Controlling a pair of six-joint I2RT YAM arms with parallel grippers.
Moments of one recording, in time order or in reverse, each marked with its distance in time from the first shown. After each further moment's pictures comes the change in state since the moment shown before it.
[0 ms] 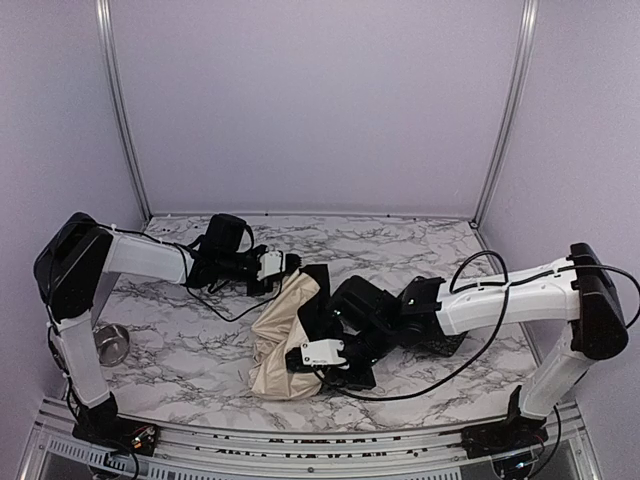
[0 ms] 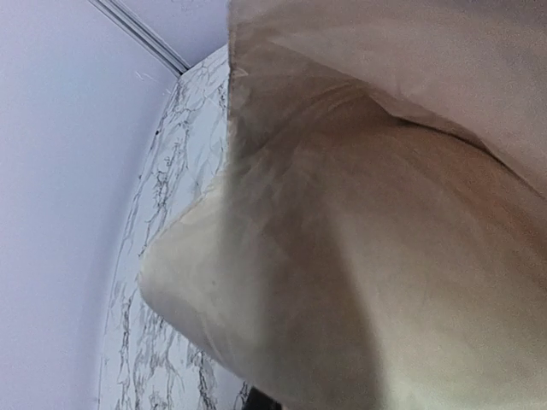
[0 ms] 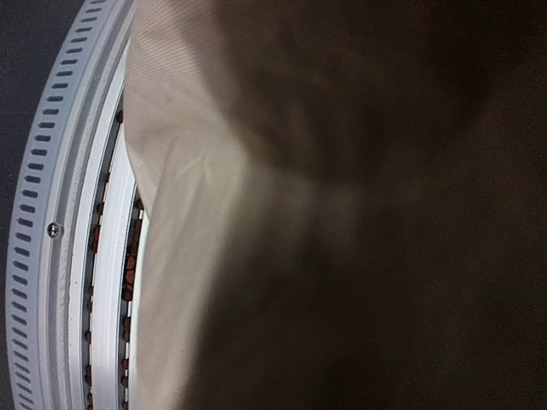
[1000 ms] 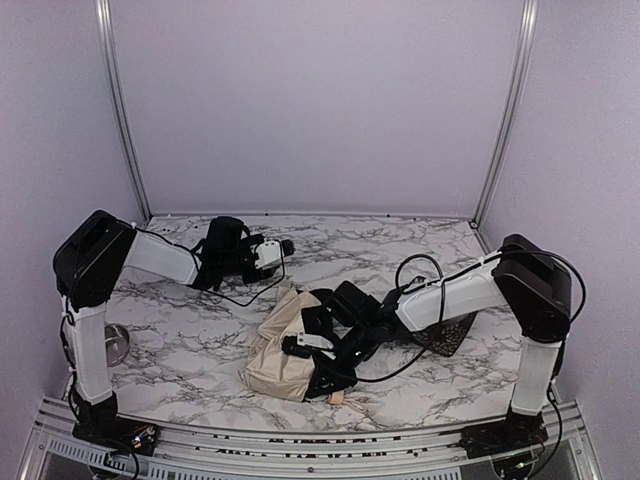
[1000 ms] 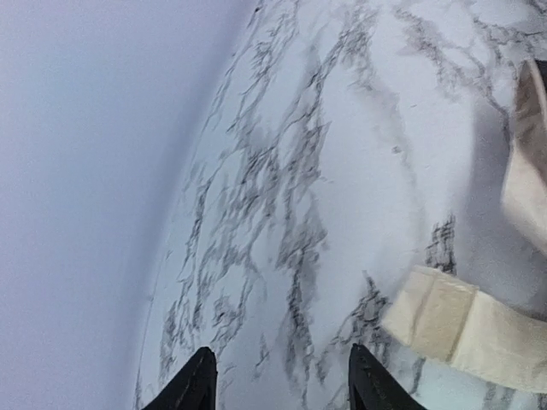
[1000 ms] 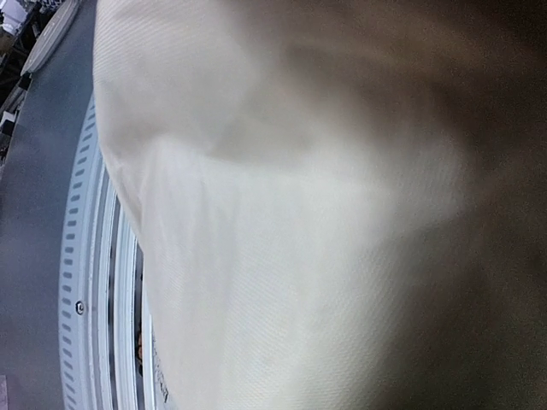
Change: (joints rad) left arm 0.044 0.141 0.022 0.183 -0.349 -0.016; right arm -0.156 0.325 -0.014 0.264 -0.409 0.245
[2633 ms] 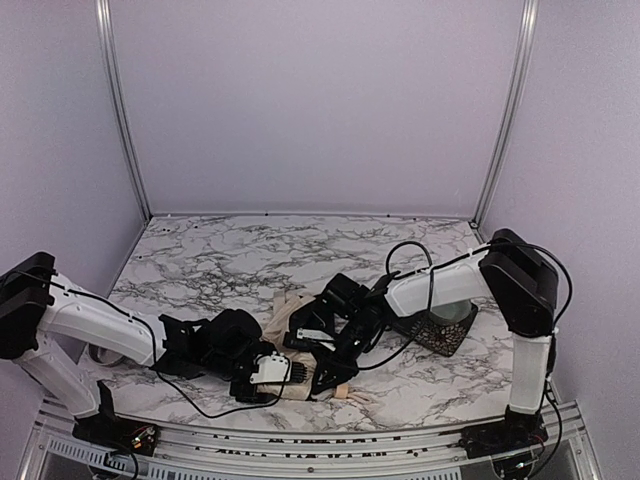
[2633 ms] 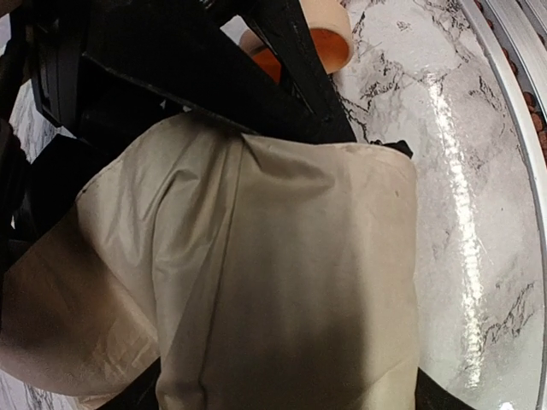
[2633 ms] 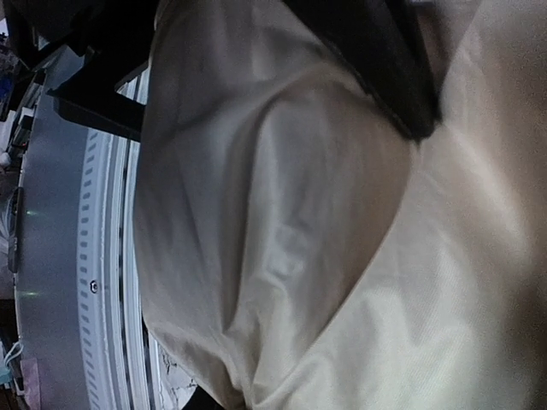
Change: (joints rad) left arm -0.576 -0.476 -0.491 -0.375 -0.087 -0.327; right arm -0.060 0.093 0.153 -0.232 -0.091 -0.070
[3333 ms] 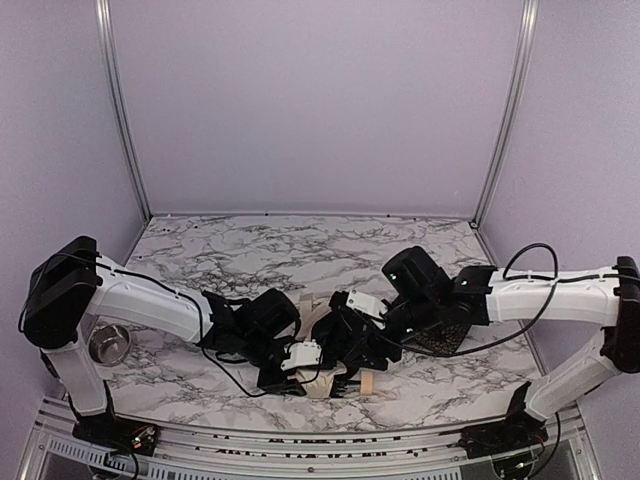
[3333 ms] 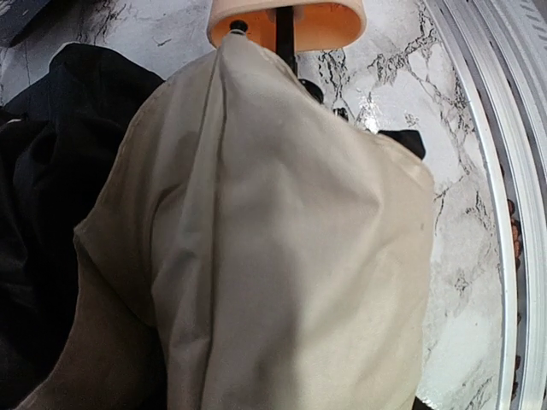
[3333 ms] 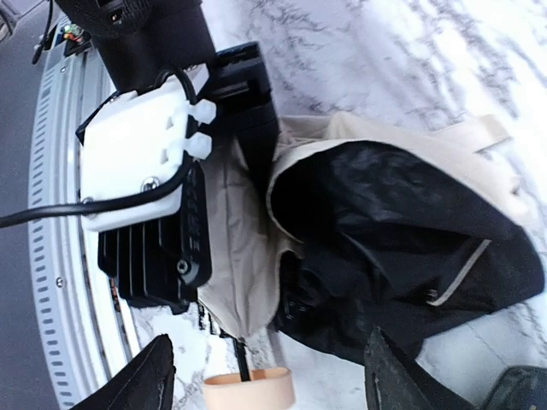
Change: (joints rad) left arm 0.039 0.258 0.340 -0.262 0.235 -0.097; right arm -0.002 -0.585 -0.294 0.069 0.428 0.148
